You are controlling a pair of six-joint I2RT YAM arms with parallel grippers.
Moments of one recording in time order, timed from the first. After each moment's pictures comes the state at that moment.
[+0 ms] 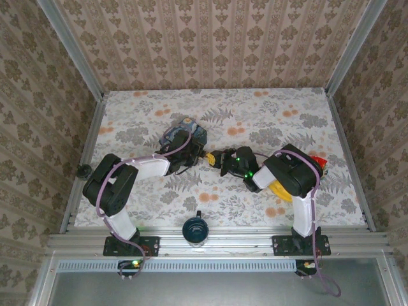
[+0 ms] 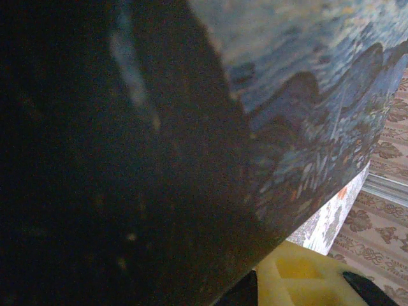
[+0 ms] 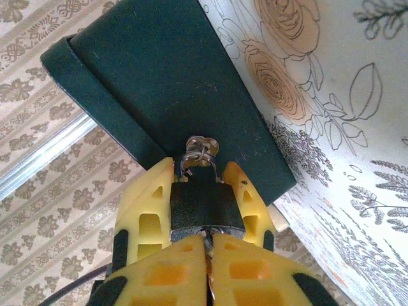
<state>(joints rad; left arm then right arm) -0.65 1.72 0.87 0.13 0.07 -1.58 0.58 2.01 0.67 1.12 -0.36 2.07</state>
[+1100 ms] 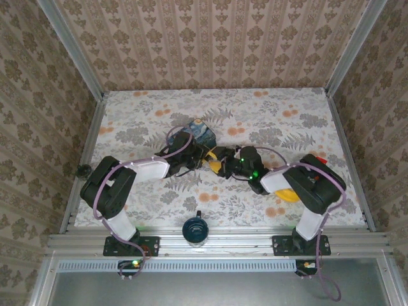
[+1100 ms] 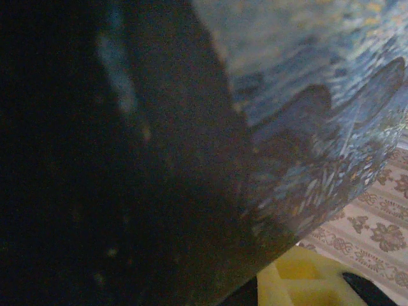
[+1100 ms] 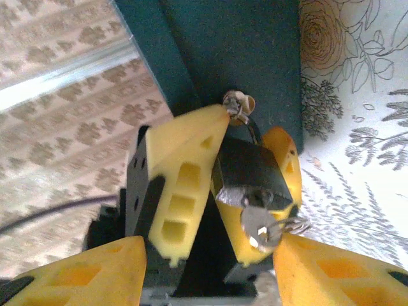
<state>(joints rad) -0.67 1.69 0.84 0.15 0.21 -1.55 0.59 1.70 0.59 0.81 -0.35 1.72</state>
